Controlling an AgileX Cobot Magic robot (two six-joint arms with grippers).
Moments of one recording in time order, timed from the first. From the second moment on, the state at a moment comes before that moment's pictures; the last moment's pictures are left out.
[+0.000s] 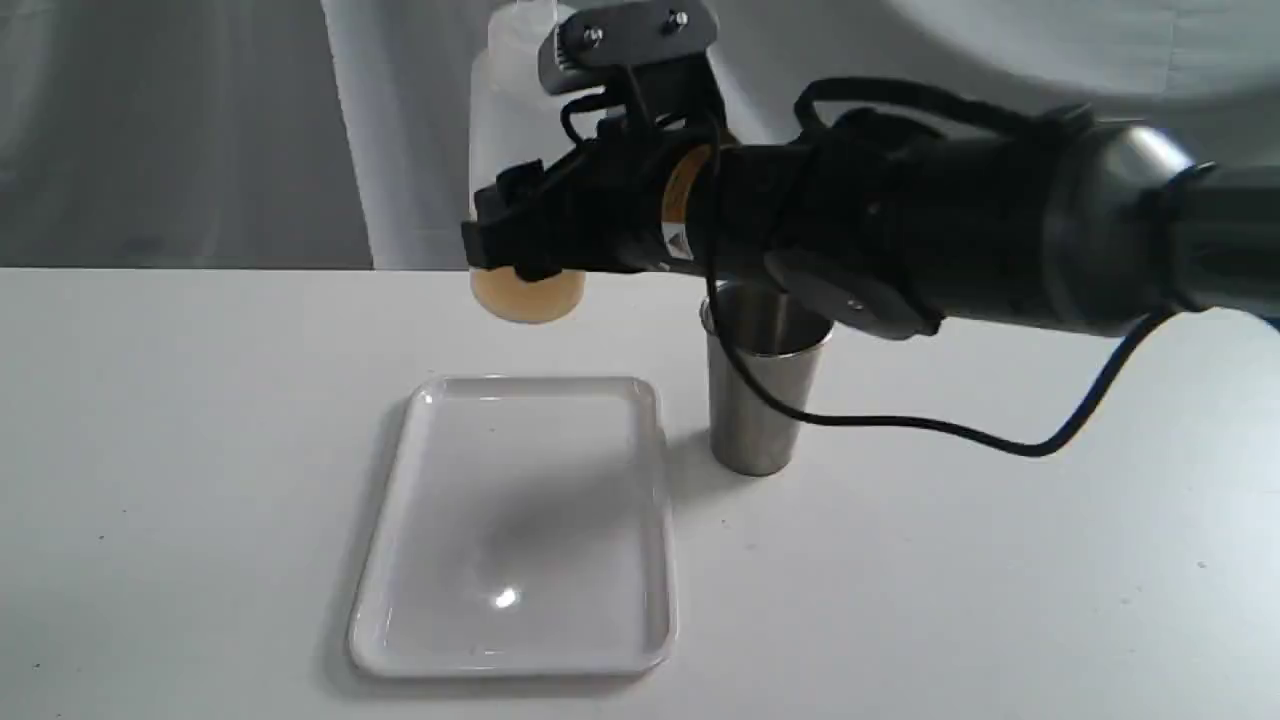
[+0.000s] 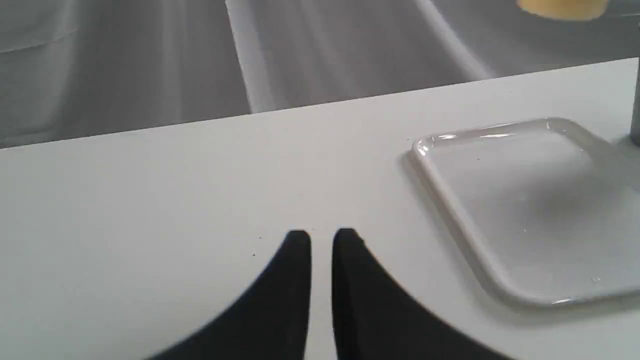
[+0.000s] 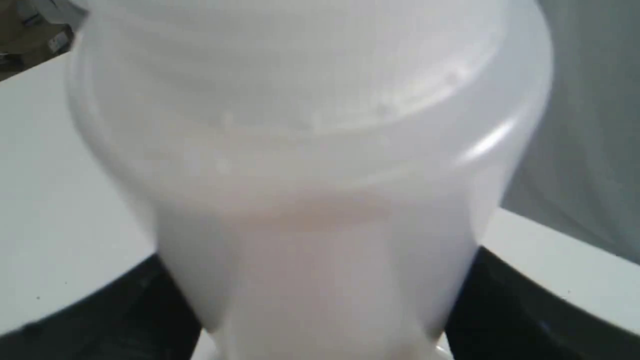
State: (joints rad) left arm -0.07 0.00 0.00 0.04 0.29 0.06; right arm 0.45 1.94 -1.41 -0.64 -0.10 0.68
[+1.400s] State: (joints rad) left arm -0.07 0.00 0.00 0.04 0.29 0.06; right arm 0.52 2.08 -1.24 -0.36 -0.25 0.29
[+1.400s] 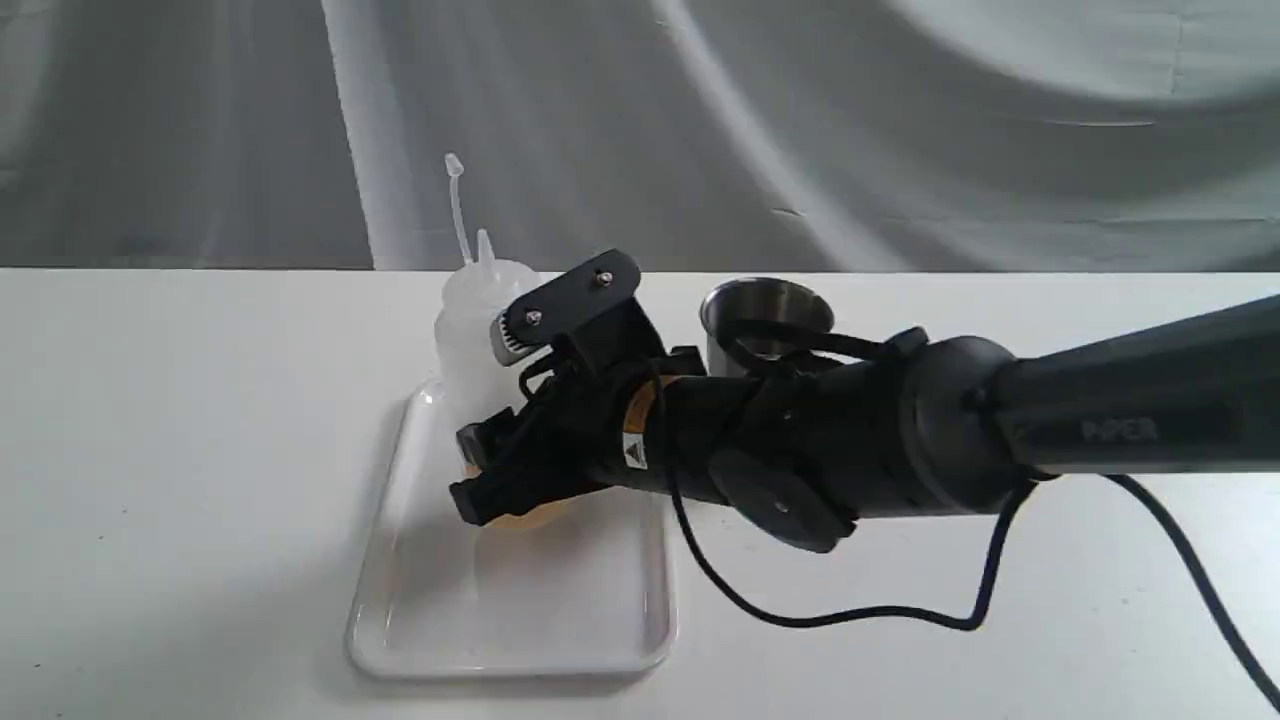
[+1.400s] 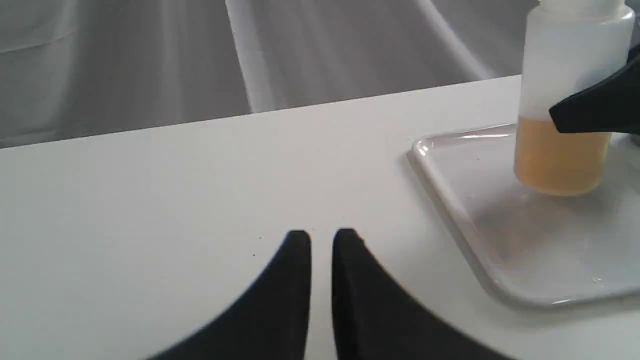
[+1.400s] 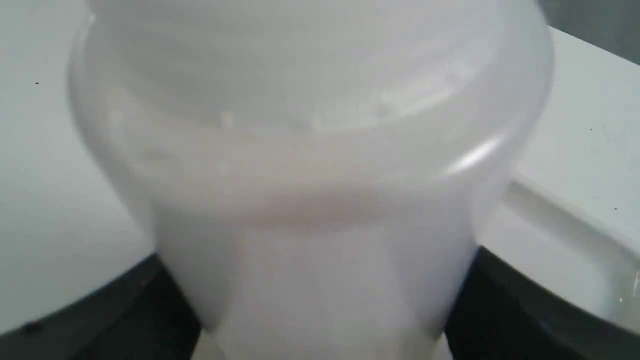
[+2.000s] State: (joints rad) left arm -0.07 0.00 0.00 0.04 0.29 0.06; right arm 0.54 2.08 -1.24 -0.24 -0.19 0.20
